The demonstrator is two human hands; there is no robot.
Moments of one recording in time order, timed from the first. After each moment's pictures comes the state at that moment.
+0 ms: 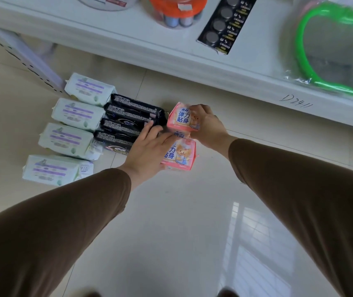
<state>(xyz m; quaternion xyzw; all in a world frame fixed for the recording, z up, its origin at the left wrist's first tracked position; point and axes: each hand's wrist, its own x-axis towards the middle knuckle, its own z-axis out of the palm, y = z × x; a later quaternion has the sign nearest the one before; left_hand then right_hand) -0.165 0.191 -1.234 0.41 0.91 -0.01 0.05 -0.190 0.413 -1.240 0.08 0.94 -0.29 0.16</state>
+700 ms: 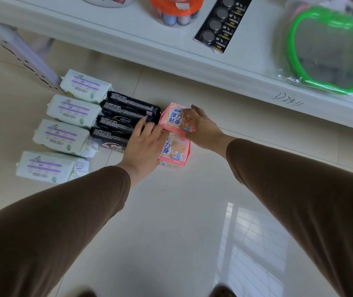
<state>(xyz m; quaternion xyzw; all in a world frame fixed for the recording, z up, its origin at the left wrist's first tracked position) -0.161 0.195 -1.231 0.37 0.92 -0.06 0.03 -0.178 0.406 -1.215 0.06 0.94 -0.26 0.22</state>
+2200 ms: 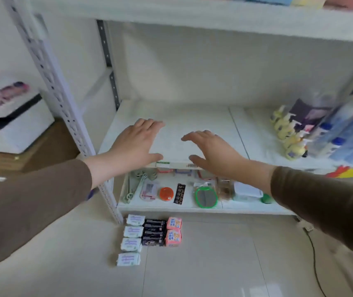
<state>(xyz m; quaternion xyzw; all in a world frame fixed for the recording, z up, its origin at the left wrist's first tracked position) -0.143 0.082 -0.290 0.44 0.89 0.09 -0.09 -0.026 0.298 -0.287 -0.06 0.99 -0.09 -0.07</state>
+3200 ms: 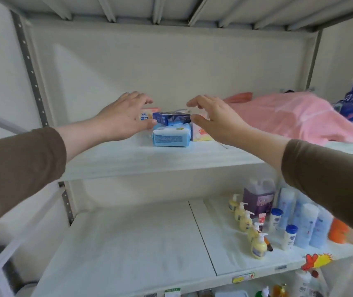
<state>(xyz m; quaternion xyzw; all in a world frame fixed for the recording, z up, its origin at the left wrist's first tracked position) -0.213 0.305 0.046 0.49 0.82 0.16 -0.26 -0.057 0.522 0.029 0.00 0.93 -0.06 -0.37</state>
